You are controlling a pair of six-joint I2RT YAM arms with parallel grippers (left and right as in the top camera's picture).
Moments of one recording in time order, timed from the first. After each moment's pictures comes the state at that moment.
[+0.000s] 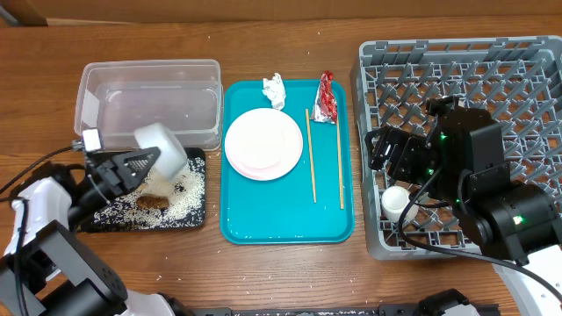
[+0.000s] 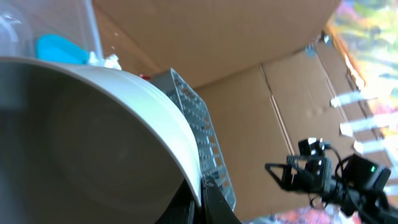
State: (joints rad) left arm 0.68 1.68 0.99 -1.12 1.55 0.61; right arm 0.33 1.06 1.25 -0.97 -0.08 0.59
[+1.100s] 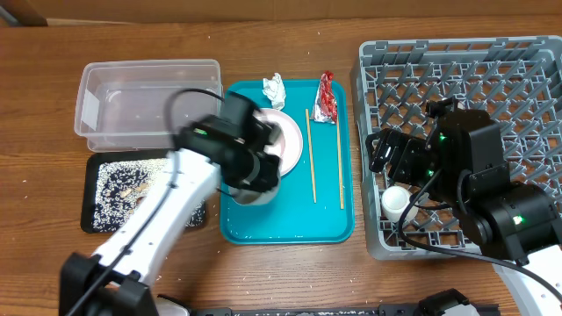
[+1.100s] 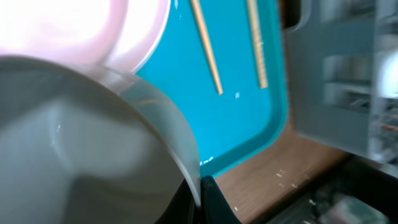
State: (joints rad) left arm -0.47 1.57 1.21 -0.97 0.34 -0.28; right arm 0.33 1.06 1.25 -0.99 -0.08 0.59
